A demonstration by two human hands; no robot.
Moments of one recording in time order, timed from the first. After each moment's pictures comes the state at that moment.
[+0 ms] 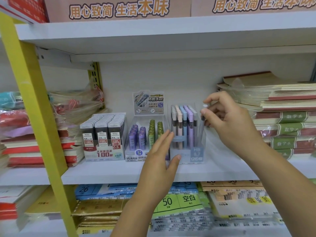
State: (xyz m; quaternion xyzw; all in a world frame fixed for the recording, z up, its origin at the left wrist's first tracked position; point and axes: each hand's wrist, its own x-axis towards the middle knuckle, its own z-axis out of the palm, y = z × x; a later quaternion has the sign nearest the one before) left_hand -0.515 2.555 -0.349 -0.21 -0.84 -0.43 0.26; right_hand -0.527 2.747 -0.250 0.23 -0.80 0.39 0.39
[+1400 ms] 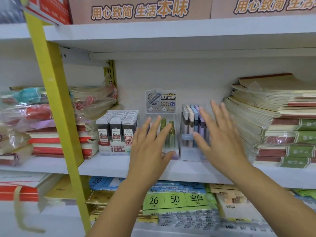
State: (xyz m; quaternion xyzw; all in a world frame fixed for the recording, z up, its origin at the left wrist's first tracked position) left_hand -0.533 2.514 -0.334 -0.13 -0.90 -0.12 0.41; right_hand -0.548 2.723 -0.298 0.17 -0.90 0.12 0.39
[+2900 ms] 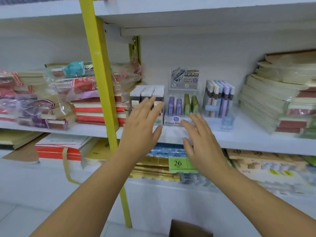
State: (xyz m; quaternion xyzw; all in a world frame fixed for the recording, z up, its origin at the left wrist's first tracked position) left_hand -0.469 2.423 -0.330 -0.12 -0.91 -0.07 0.39; right_hand -0.482 2.624 -0.356 0.26 -0.90 0.19 0.28
